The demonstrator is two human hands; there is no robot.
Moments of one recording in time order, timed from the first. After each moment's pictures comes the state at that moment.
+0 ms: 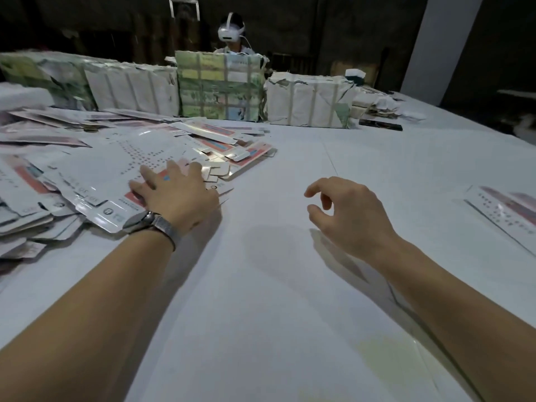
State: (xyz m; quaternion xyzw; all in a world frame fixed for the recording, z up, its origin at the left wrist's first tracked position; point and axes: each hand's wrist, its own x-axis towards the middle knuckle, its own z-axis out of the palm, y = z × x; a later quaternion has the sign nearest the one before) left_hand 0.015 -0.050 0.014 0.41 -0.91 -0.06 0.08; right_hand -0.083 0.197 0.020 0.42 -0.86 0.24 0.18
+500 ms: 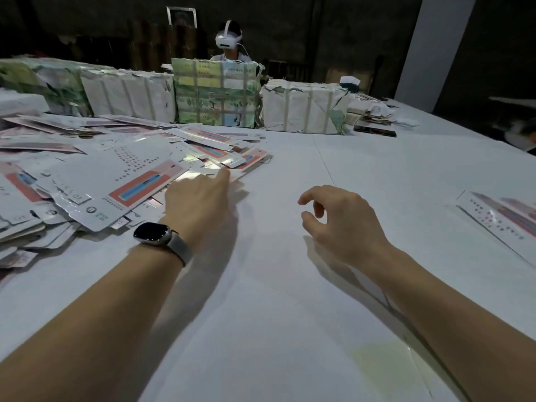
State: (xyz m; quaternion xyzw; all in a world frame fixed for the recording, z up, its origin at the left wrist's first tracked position) left_hand 0.016 -0.018 0.027 0.23 -0.95 0.06 0.20; right_hand -0.083 0.197 0.016 0.42 -0.85 0.26 0.19
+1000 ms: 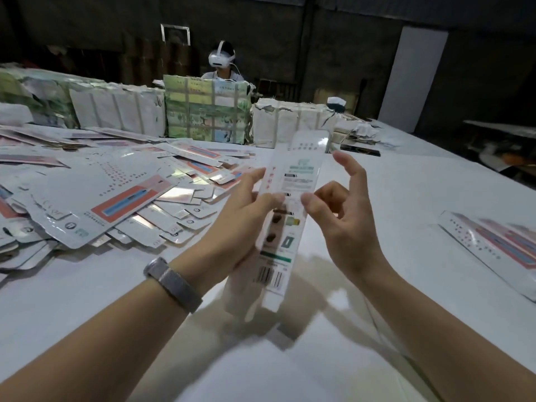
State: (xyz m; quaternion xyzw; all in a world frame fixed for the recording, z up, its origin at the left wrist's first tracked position) left_hand 0.016 0.059 0.048 0.05 -0.70 -0.68 0.22; right_hand -0.069 0.195 0.040 0.40 -0.66 0.63 0.08
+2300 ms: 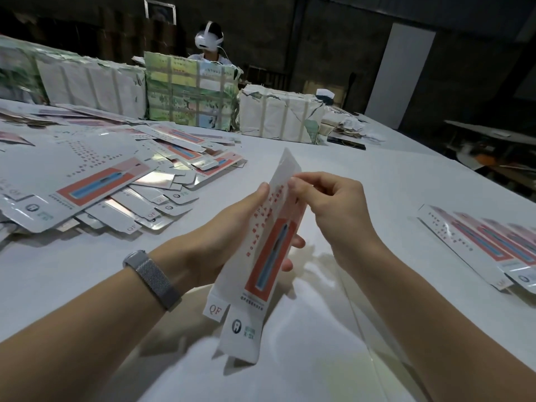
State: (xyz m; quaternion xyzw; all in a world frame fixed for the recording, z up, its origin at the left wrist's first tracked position) left_hand 0.022 0.059 0.036 0.00 -0.68 -0.73 -0.07; right_hand -0.081 0.201 0.051 0.28 -0.73 0.62 0.03
